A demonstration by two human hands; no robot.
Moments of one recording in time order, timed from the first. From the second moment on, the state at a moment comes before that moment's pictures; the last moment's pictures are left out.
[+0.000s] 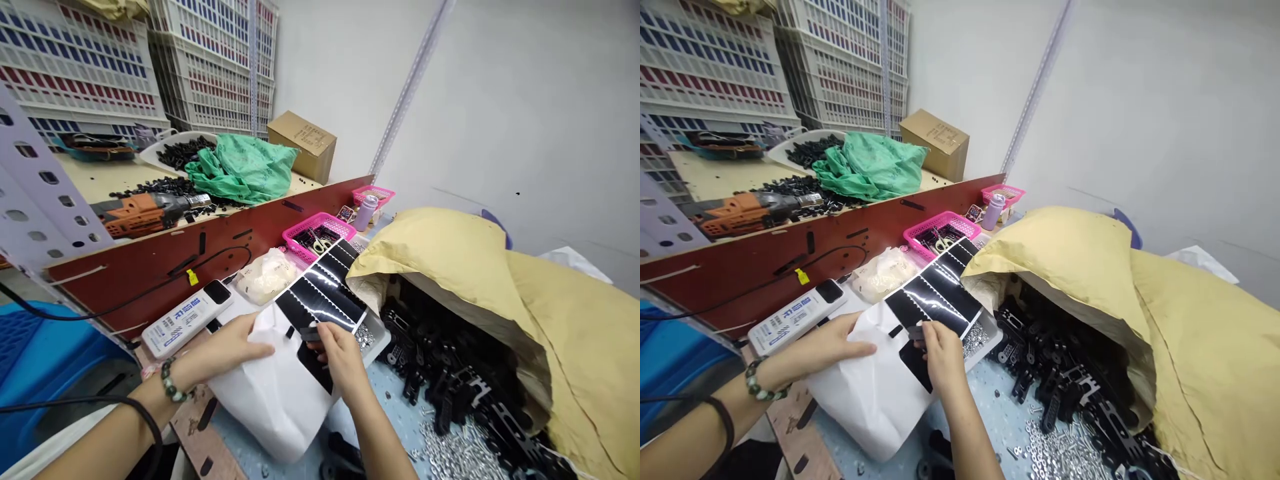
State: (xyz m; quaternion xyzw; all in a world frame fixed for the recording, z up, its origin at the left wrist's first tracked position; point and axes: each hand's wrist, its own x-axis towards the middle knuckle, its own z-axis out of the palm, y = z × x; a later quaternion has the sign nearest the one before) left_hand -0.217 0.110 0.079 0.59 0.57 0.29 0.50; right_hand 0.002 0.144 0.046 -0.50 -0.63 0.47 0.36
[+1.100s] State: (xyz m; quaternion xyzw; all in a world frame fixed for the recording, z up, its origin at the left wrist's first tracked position) left_hand -0.091 -0.022 0.022 0.90 0.36 0.25 0.08; right_hand 0.145 0.002 0.027 -0.57 -0.55 0.54 0.28
